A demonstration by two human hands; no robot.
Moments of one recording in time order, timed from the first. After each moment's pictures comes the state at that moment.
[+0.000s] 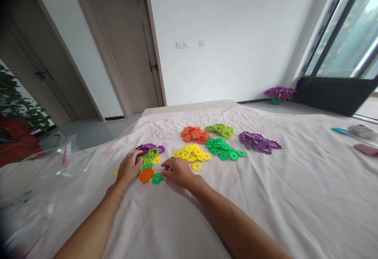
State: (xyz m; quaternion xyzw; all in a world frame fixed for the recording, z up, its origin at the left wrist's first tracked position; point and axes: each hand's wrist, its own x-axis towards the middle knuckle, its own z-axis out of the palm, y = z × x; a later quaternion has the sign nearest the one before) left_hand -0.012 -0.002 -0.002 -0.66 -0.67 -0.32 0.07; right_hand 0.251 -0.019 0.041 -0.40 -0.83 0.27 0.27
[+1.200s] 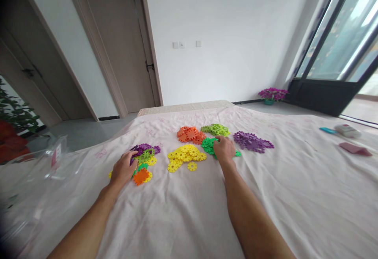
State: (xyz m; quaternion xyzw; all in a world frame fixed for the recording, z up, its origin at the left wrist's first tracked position) left_hand -0.009 -0.005 0.002 -0.66 -0.69 -0.29 0.06; right_hand 0.416 0.055 0.044 -0.79 -0.52 0.02 0.31
